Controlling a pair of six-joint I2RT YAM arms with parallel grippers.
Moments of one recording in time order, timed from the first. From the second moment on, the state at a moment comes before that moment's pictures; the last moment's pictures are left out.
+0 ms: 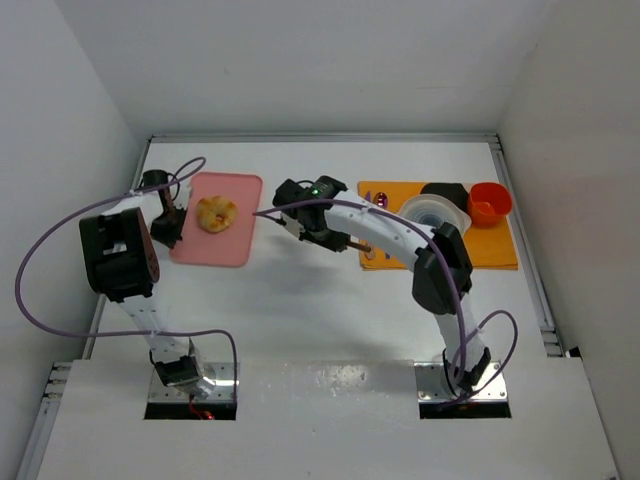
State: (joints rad) left arm 0.26 1.89 1.24 -0.57 -0.09 0.37; right arm 0.89 2.07 1.87 -1.27 0.39 -0.23
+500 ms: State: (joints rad) left arm 0.13 1.69 1.00 -0.58 -0.10 0.44; right arm 0.91 2.40 2.18 -1.23 0.47 -0.30
